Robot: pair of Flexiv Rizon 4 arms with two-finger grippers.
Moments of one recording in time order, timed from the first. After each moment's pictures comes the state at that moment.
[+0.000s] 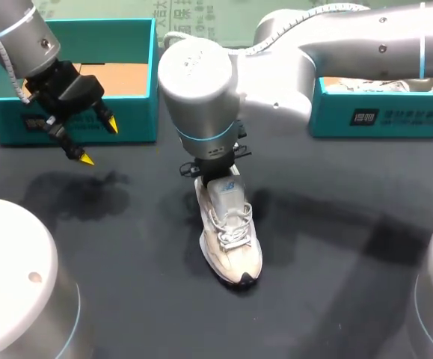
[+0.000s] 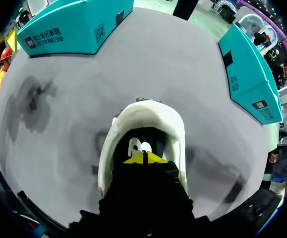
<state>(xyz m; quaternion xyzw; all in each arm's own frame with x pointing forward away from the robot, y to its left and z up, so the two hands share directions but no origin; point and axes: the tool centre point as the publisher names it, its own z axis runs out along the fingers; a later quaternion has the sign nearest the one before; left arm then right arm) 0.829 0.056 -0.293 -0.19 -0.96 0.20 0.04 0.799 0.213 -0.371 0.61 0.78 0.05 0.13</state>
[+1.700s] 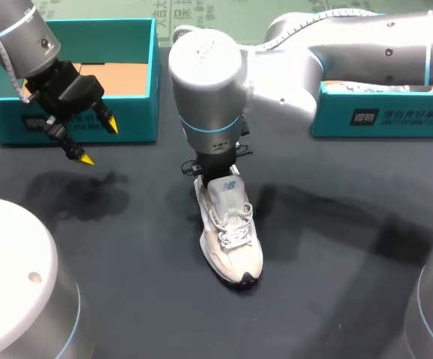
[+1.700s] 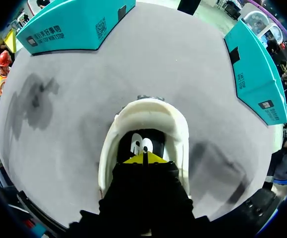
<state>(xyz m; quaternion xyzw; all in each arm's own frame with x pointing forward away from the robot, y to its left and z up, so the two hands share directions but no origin) 0.829 0.056 -0.293 -0.19 -0.96 0.20 0.04 0.799 0.216 -0.374 0.60 0.79 0.05 0.10</state>
